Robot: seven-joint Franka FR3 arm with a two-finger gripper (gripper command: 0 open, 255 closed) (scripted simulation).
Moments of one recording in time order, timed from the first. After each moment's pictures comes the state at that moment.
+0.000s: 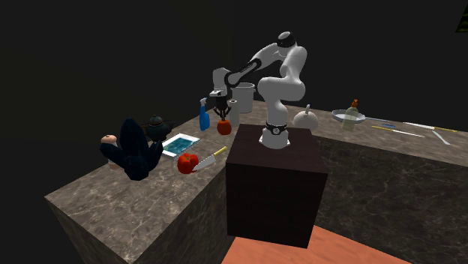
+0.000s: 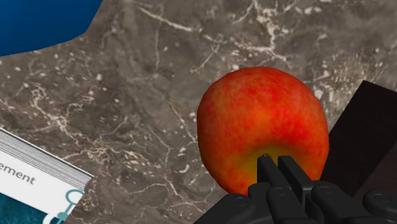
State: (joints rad) arm -0.45 -0.95 -1.72 -2.47 -1.03 2.07 -1.76
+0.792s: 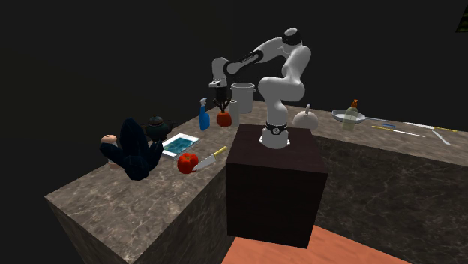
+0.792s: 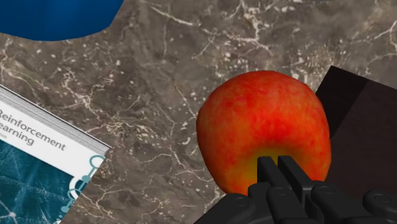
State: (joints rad) arm -0.56 -0.93 -1.52 -2.46 -0.91 1.95 -1.79
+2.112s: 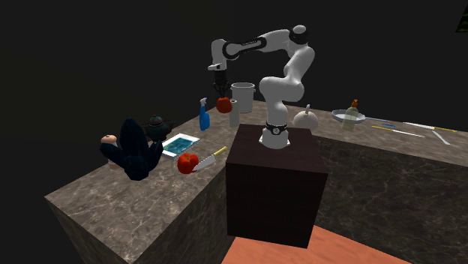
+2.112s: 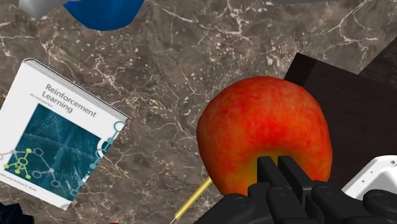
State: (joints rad) arm -0.66 -0.95 -1.25 -2.37 -0.73 1.73 -1.82
